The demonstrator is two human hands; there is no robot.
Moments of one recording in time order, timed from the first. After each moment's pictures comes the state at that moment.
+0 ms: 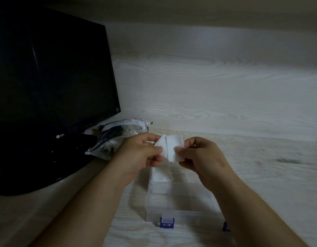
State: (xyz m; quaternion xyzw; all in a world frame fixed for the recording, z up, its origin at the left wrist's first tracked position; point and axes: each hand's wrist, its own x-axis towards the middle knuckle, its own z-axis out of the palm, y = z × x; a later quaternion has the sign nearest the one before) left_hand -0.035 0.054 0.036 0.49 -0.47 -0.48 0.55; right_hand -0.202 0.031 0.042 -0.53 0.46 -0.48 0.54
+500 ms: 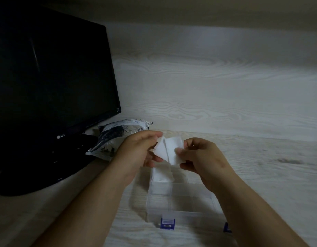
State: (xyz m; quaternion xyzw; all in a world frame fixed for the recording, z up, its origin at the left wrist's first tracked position) left_hand -0.035 0.053 0.038 0.51 -0.46 -0.45 0.57; right_hand -0.203 0.029 0.040 -0.56 0.47 -0.45 0.52
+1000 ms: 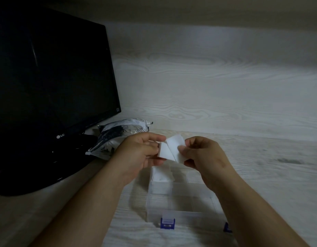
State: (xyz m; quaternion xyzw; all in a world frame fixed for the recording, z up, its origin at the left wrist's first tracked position) left_hand -0.032 0.055 0.038 0.46 -0.46 -0.51 0.56; right_hand -0.204 0.024 0.036 -0.55 0.47 -0.47 0.49
